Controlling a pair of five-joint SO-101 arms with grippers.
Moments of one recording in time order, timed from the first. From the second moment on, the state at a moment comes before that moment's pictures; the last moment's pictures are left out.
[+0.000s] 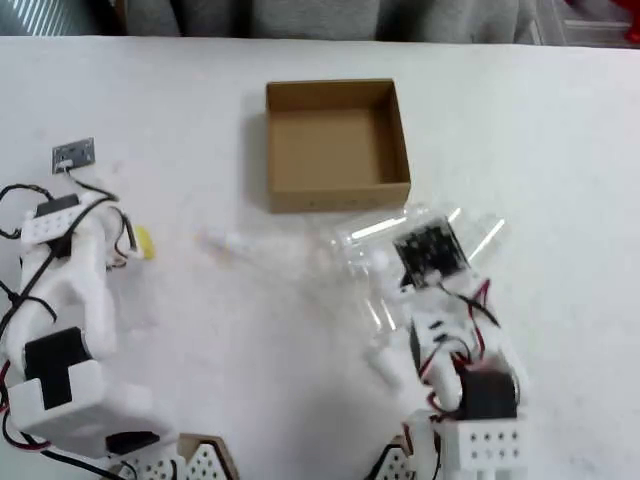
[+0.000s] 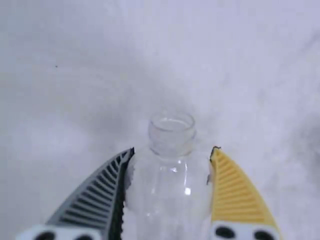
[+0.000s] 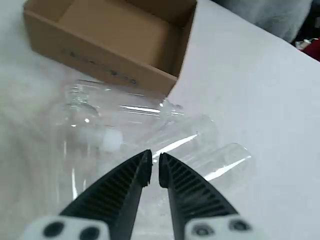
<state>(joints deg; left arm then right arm) -26.9 5.0 28.5 55.7 0.7 -6.8 -78.6 67.7 56.3 27.4</state>
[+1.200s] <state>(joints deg) -26.9 5.1 28.5 51.2 0.7 -42.3 30.4 -34.0 89.9 35.5</state>
